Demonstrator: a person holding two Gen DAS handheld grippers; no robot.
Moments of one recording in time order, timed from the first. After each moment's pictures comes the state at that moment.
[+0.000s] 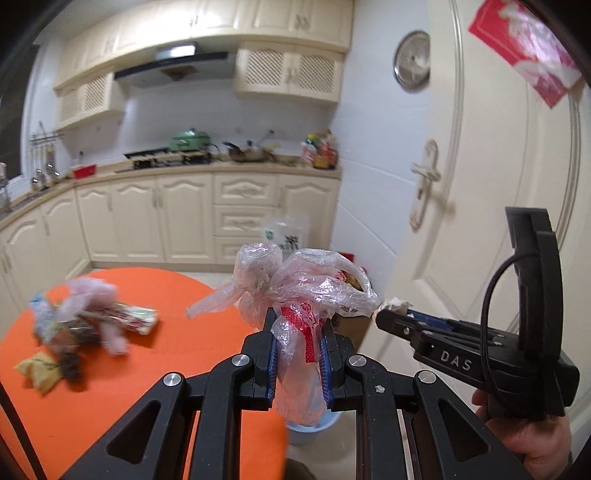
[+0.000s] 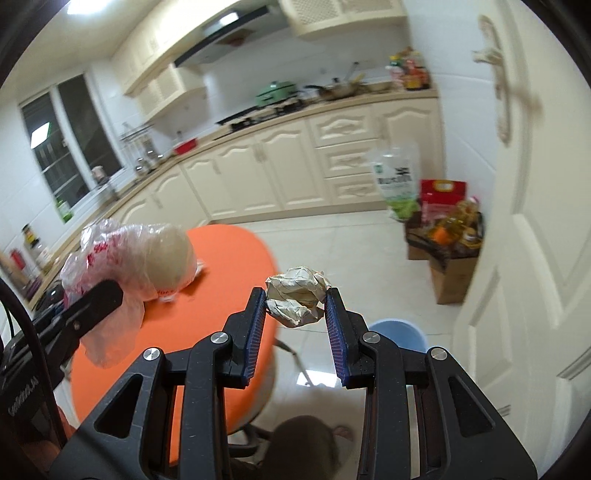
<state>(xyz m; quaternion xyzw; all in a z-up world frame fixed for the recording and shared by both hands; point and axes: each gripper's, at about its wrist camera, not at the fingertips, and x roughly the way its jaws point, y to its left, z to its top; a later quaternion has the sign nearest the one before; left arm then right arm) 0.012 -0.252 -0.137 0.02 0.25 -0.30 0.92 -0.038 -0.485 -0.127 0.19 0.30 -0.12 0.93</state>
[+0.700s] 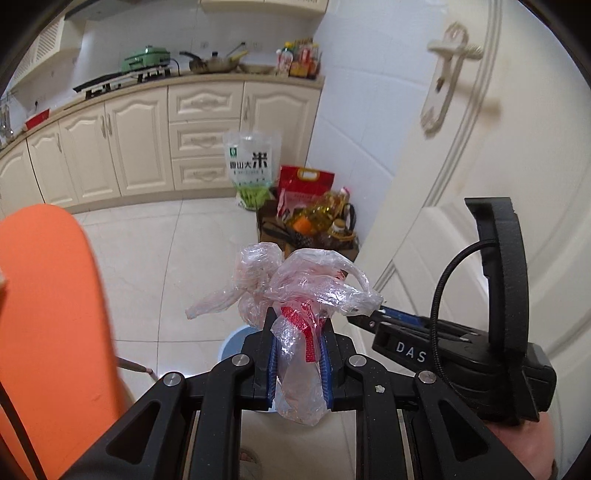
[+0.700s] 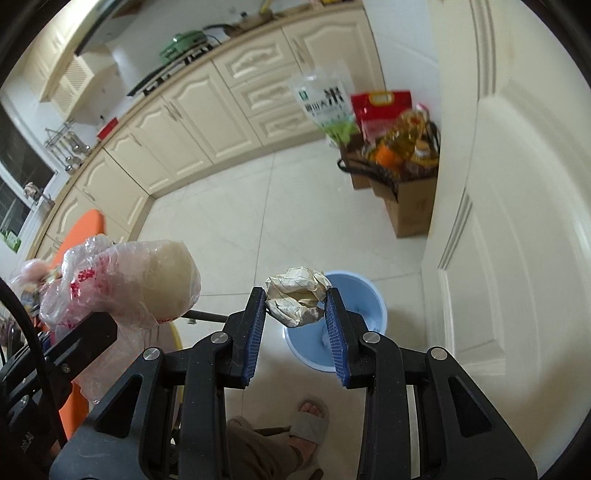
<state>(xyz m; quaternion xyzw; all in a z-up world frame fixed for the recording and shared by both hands) 0.210 -0.367 -0.227 0.06 0.41 -0.32 0.85 0.016 -0.647 -0.290 0.29 0.41 -0.17 0.85</state>
